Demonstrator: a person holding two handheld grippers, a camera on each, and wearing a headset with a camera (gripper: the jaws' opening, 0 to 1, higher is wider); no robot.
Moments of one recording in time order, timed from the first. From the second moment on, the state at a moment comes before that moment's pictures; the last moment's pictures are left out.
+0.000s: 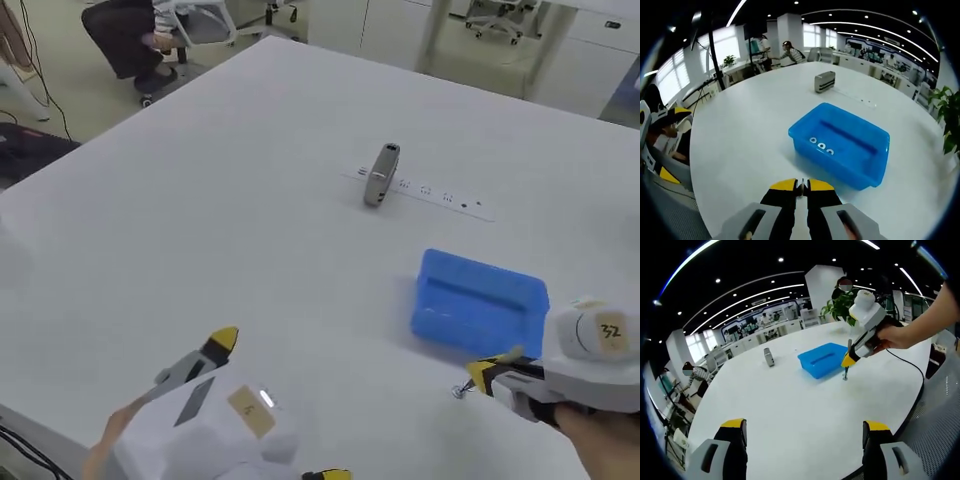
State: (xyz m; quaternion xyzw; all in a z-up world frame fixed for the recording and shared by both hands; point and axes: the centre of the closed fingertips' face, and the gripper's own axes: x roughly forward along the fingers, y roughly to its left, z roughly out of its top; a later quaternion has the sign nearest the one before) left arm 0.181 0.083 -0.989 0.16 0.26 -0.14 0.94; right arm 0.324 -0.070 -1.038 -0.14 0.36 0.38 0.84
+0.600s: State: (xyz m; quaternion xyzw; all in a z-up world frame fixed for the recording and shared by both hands) left arm 0.182 0.084 -0.987 0.16 0.26 -0.14 0.94; right arm 0.329 -0.070 -1.025 -0.15 0.37 0.39 0.83
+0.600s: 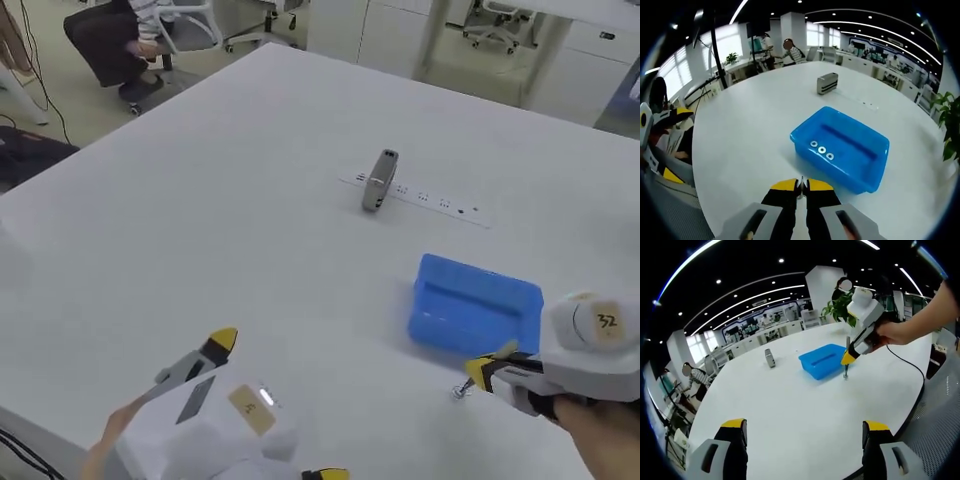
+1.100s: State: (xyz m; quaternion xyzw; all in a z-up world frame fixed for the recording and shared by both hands) left arm 0.181 0.084 -0.987 0.16 0.26 -0.14 0.94; right arm 0.324 -0.071 -0.991 -0.13 0.37 0.41 0.83
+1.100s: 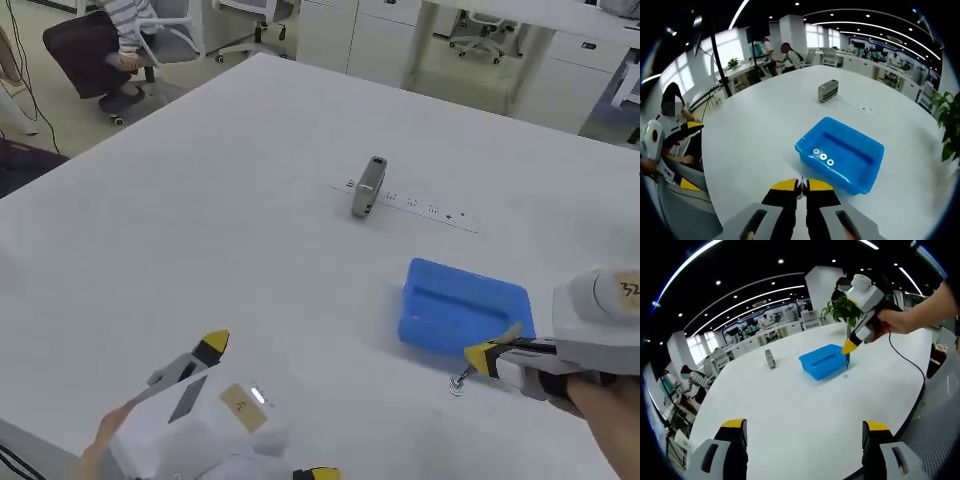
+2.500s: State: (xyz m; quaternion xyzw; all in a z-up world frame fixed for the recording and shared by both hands) left arm 0.182 0.086 -0.988 0.16 0.26 -0.13 0.94; right arm 0.374 -0.067 -0.952 -0.12 0.33 0.38 0.85
